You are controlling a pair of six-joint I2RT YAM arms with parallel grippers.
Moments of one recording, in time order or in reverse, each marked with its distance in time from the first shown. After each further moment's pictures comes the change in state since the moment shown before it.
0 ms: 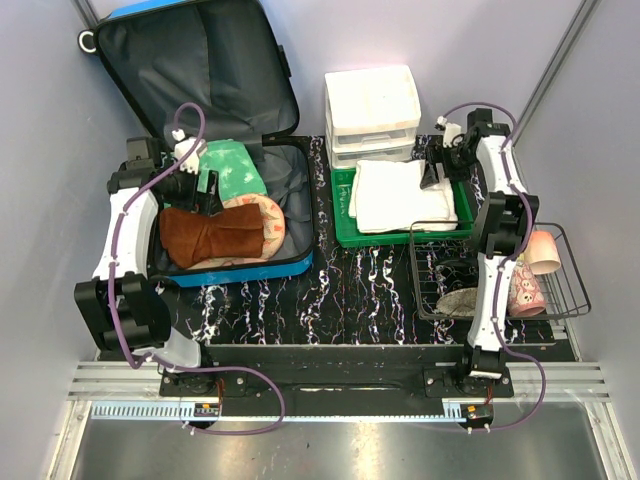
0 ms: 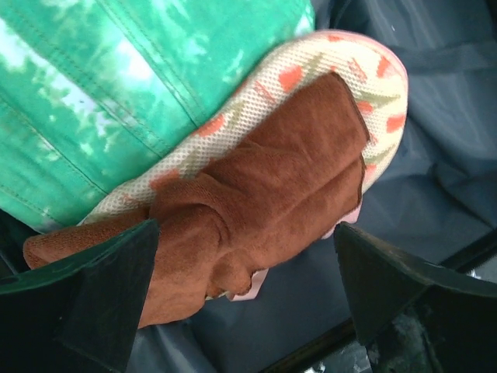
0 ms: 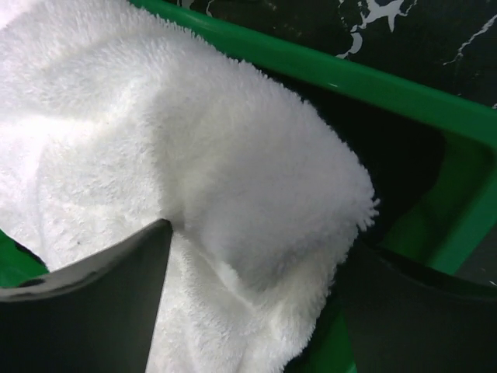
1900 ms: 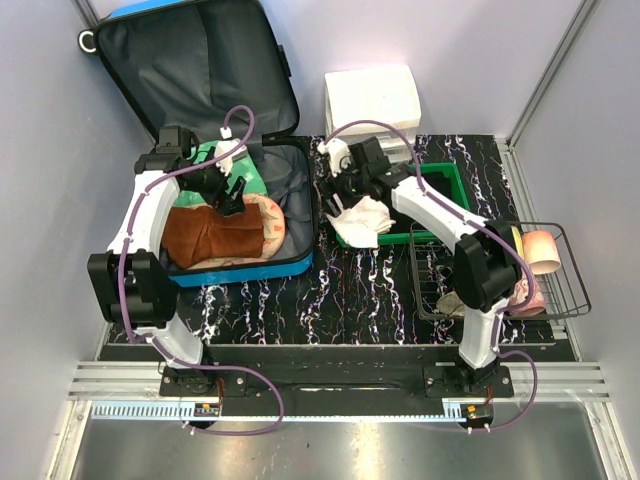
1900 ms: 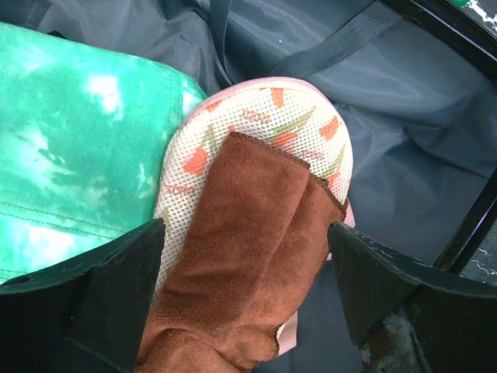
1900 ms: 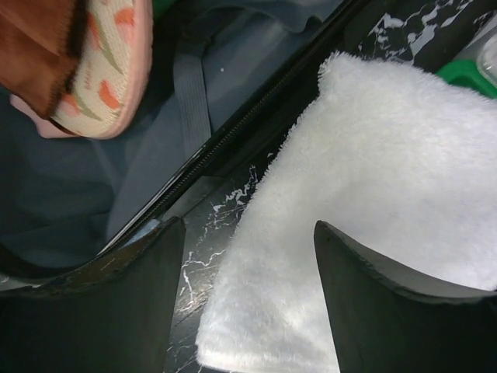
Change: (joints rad) left arm -0.140 0.155 0.153 -0.114 0.189 0.436; right arm 0.636 -0.592 -0.742 0.655 0.154 0.179
